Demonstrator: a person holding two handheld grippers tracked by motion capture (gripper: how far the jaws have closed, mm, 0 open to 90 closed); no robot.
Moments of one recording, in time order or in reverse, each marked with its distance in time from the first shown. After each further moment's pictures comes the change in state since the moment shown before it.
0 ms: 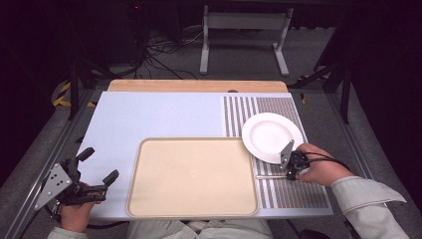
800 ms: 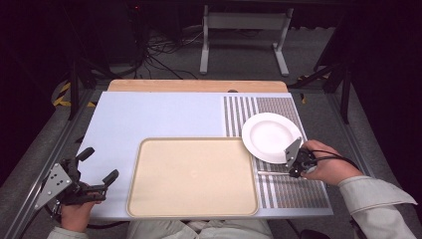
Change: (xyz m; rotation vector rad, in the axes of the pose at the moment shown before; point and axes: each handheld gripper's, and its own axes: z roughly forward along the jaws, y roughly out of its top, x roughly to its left) left arm 0.000 0.000 0.000 -0.003 0.002 -0.001; right arm 0.005 -0.005 -0.028 -0.058 -0.035 -0.038
